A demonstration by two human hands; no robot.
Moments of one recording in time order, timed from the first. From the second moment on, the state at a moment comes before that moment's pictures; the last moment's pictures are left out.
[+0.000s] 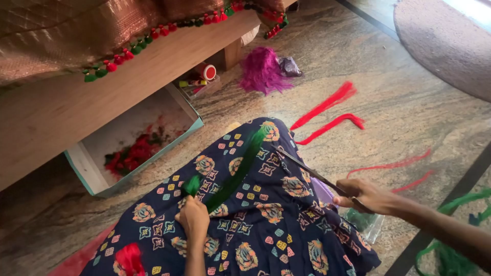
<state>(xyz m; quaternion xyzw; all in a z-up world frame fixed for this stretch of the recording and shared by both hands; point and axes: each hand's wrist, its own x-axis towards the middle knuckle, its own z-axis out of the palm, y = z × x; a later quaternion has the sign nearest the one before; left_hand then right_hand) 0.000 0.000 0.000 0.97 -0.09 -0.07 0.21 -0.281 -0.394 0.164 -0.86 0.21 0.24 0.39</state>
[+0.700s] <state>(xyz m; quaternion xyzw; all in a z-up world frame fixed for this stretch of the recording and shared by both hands) 0.037 0.018 -0.009 0.92 -0.05 0.00 0.39 -0.274 -0.409 0.133 -0.82 0.08 0.22 0.52</state>
